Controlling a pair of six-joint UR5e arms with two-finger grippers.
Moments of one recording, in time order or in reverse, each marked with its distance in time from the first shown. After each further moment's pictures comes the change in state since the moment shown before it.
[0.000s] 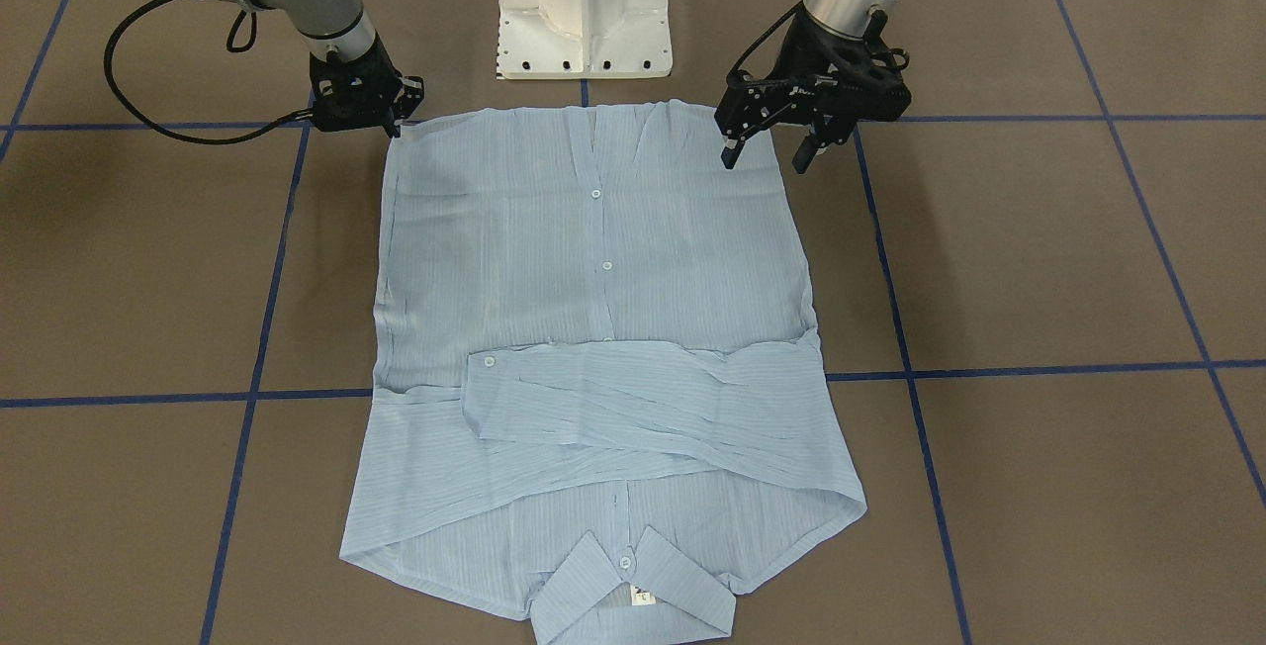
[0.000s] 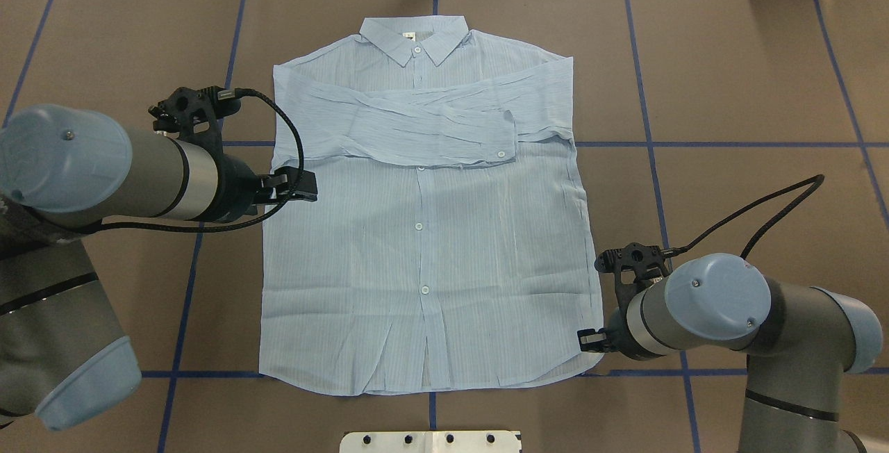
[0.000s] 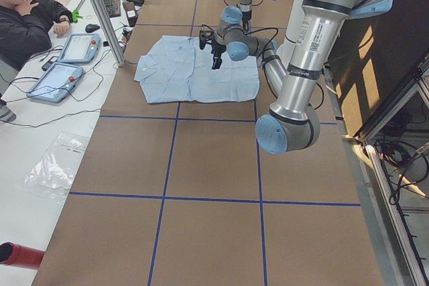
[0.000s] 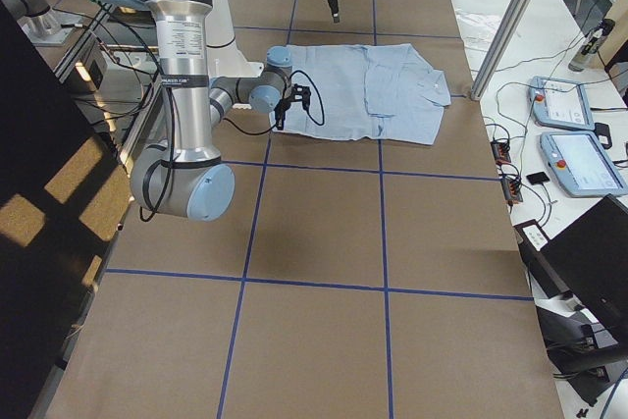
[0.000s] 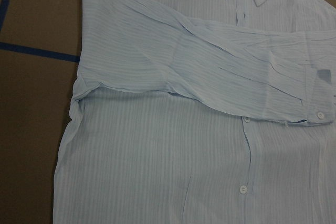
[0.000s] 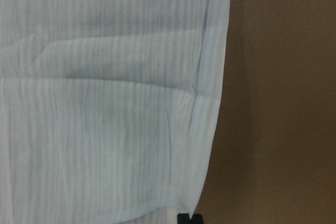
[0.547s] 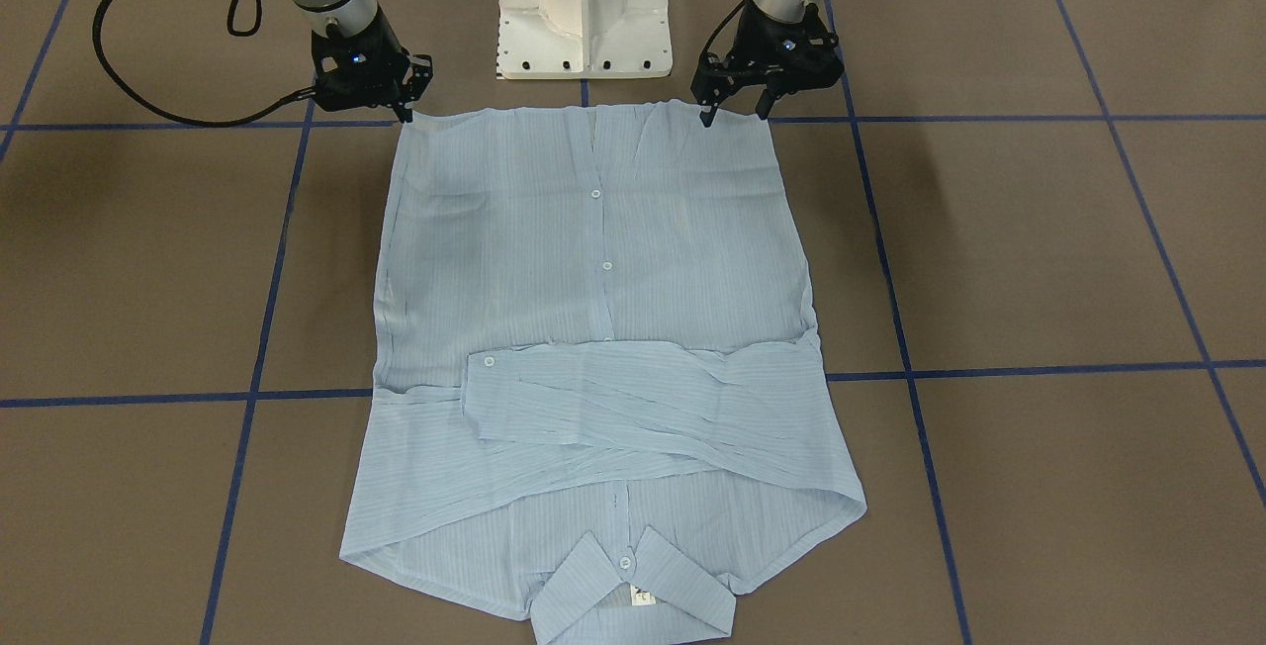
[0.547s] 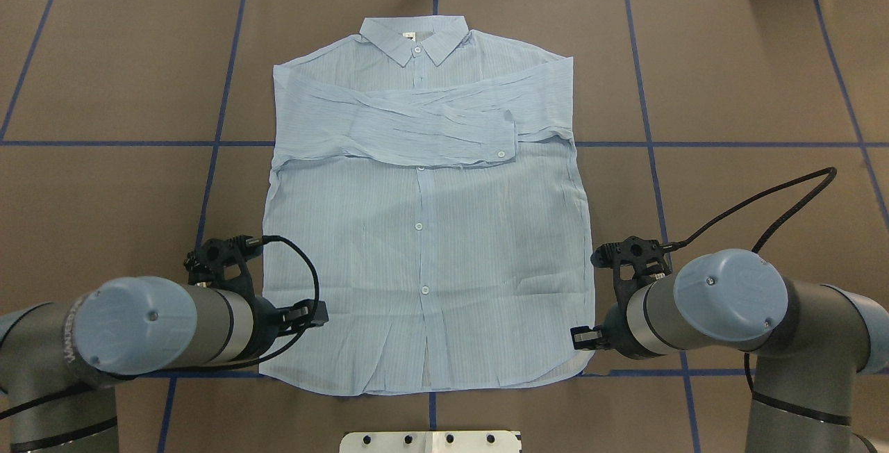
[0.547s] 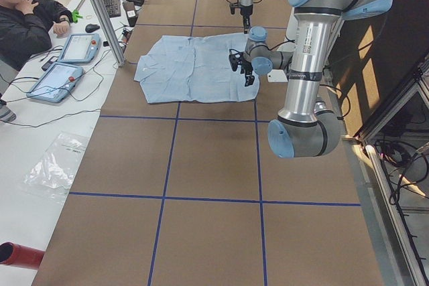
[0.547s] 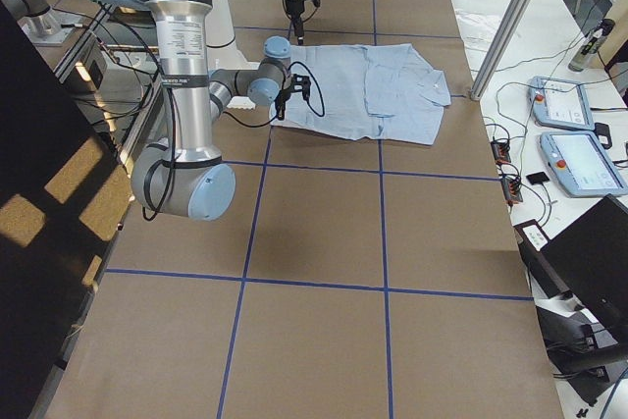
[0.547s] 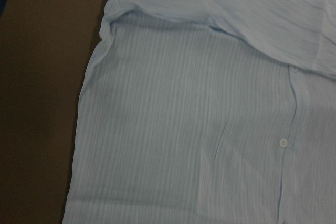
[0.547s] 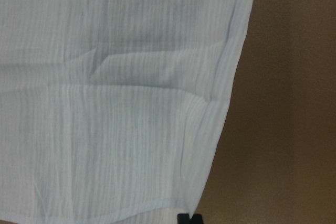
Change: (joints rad) left arm 0.299 0.122 -0.015 0.000 0.134 -0.261; right arm 0.006 0.010 0.043 0.000 0.000 0.000
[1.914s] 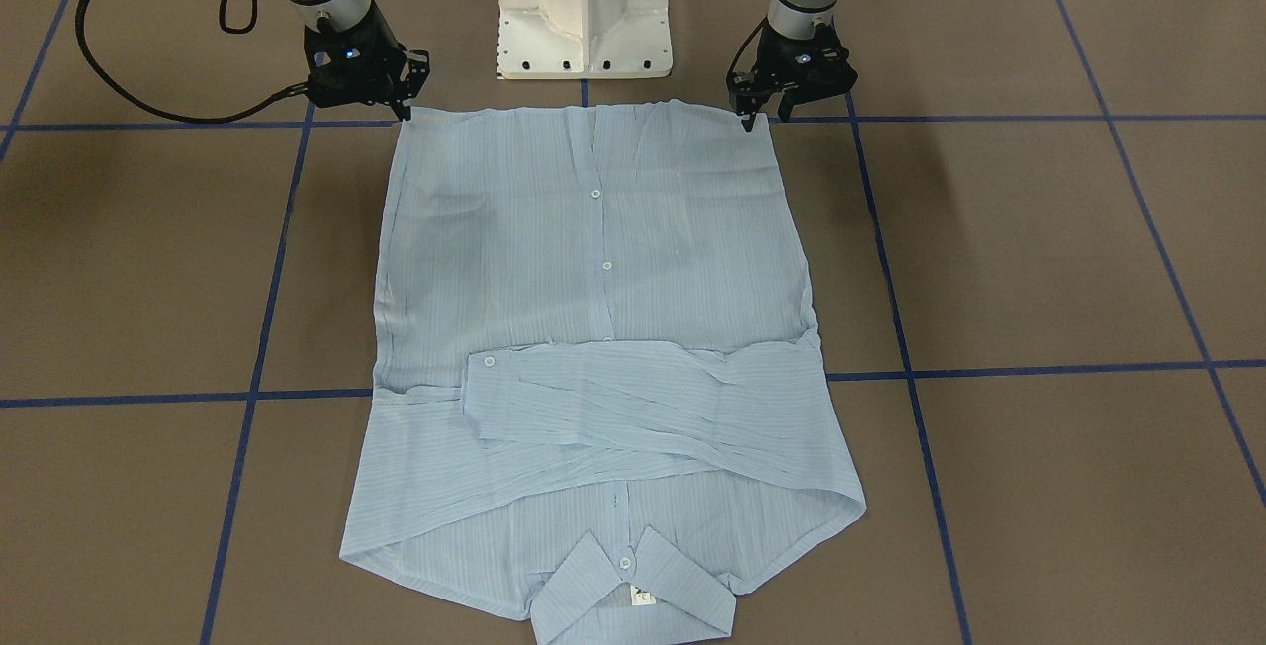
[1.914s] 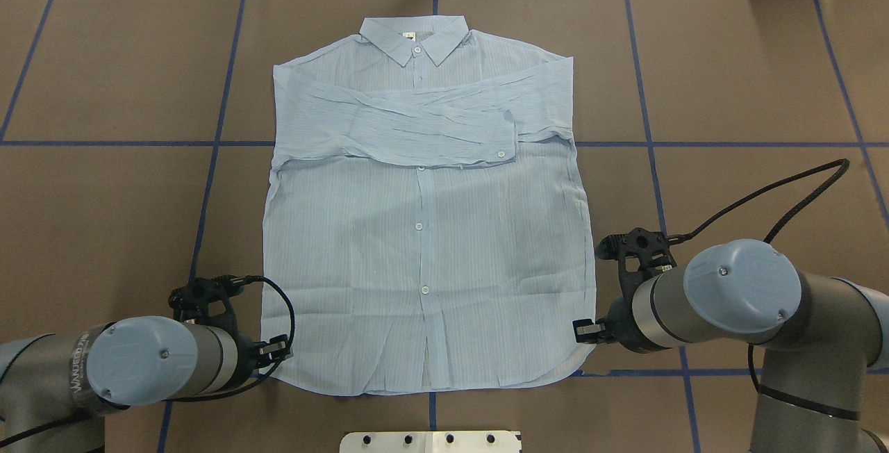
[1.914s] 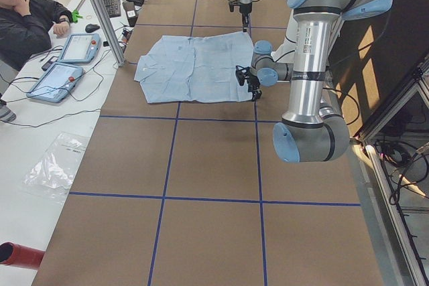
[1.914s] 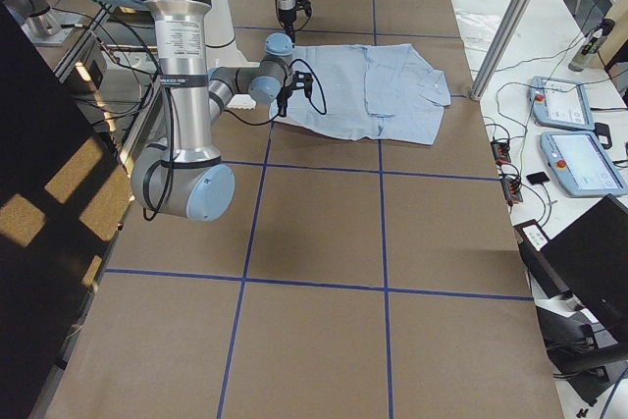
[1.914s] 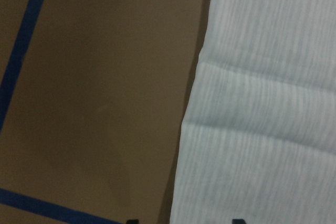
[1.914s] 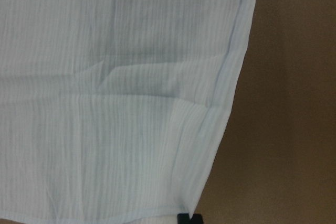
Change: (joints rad) left arm 0.053 0.068 0.049 0.001 0.016 -0.021; right arm 0.023 -0.004 0.017 0.001 0.012 -0.001
